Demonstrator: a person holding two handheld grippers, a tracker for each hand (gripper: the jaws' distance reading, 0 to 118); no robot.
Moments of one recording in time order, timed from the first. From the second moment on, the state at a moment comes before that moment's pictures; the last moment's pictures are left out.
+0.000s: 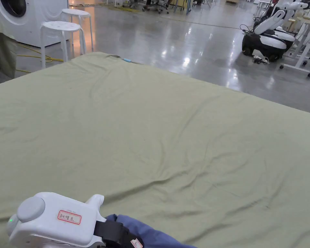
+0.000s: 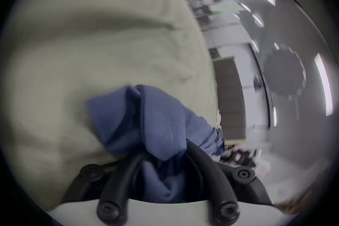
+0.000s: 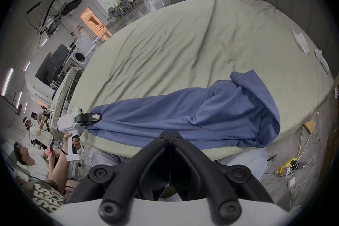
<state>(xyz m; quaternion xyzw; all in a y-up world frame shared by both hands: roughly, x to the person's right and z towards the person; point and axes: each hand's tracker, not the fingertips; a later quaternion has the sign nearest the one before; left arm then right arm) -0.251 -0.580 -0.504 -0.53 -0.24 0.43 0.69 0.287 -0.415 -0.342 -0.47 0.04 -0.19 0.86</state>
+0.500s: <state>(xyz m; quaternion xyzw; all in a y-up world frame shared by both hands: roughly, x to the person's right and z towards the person) -0.263 -0.548 -0.486 -0.35 -0.35 0.63 0.60 0.296 -0.388 -0.325 -0.43 0.02 -0.25 0.86</state>
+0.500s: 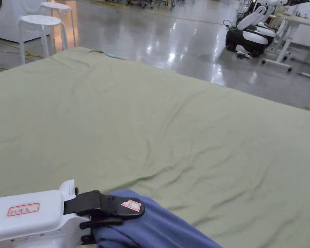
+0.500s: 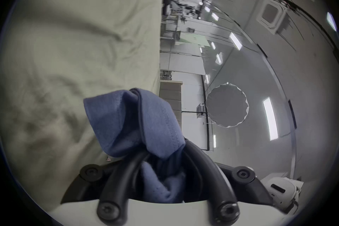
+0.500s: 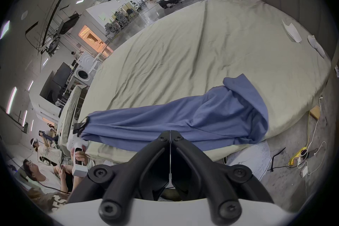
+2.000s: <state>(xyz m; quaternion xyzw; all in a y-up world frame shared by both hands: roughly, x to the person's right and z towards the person) -0.160 -0.501 -0.456 -0.48 -0.25 0.45 0.71 0.303 -0.428 -0.319 -0.46 0.02 -0.29 0.84</state>
